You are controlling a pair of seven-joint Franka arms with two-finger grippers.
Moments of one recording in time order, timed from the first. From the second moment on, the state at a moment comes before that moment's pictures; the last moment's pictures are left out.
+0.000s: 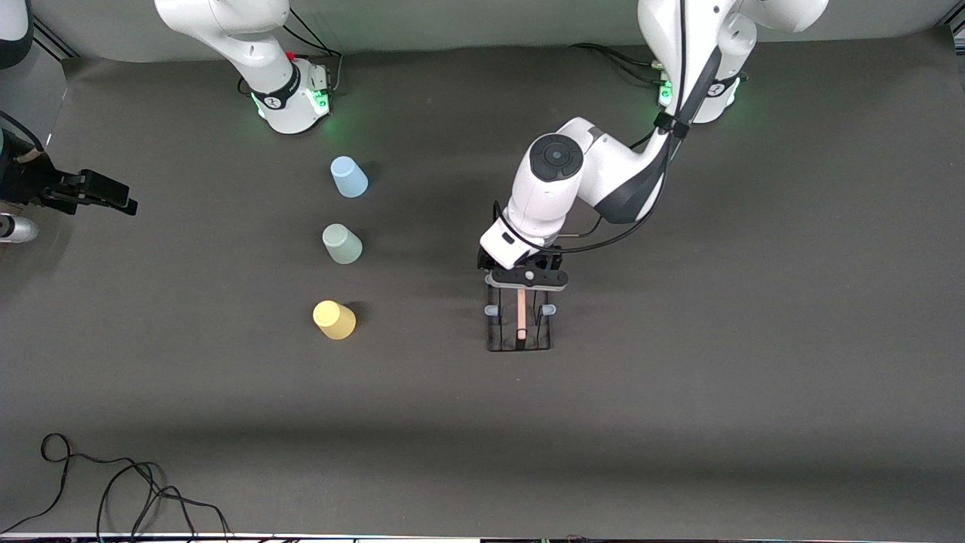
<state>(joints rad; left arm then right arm) -0.69 0.46 -0.03 -1.73 -0.04 2.37 -0.68 0.01 -0.02 -0.06 -1.62 0.01 1.47 0.01</state>
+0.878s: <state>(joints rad) -0.43 0.27 -0.02 -1.62 0.01 2.11 -0.52 0.23 -0.01 -0.05 -1.75 0.04 1.58 0.45</state>
